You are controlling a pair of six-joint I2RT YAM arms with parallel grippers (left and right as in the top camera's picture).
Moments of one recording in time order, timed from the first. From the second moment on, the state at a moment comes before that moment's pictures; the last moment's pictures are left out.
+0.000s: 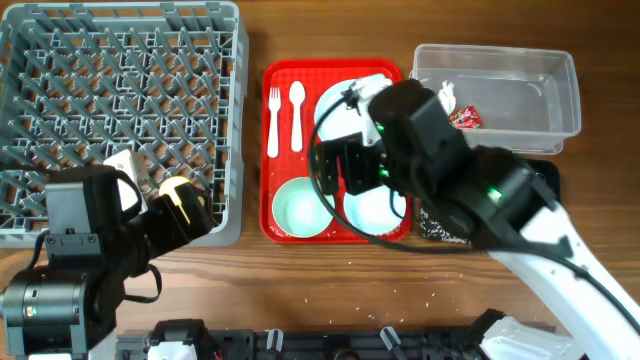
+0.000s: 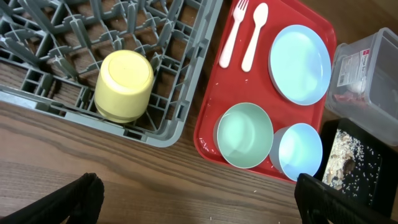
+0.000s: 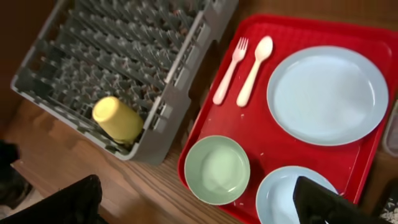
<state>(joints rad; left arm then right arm) 0.01 0.89 1.27 -1.37 0.16 -0.43 0.73 1.33 1.54 -0.98 -0.05 0.42</state>
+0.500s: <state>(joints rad) 0.01 0.89 1.27 -1.37 0.16 -0.43 0.62 0.98 1.38 -0.74 0.03 0.20</state>
